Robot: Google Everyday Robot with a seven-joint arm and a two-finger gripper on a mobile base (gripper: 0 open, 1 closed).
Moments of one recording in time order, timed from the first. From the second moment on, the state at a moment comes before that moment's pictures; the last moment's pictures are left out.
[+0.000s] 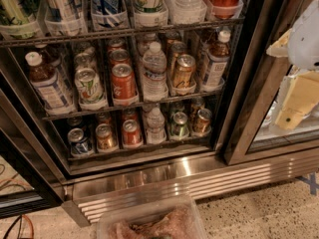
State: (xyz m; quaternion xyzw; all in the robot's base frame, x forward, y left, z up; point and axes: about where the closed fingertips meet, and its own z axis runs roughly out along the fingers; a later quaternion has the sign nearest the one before) arm 0.438 -0.216 0.977 -0.60 0.78 -0.04 0.16
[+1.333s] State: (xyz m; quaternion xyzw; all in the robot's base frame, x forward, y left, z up) arm 0.423 -0.179 0.919 -0.47 0.86 0.07 0.20
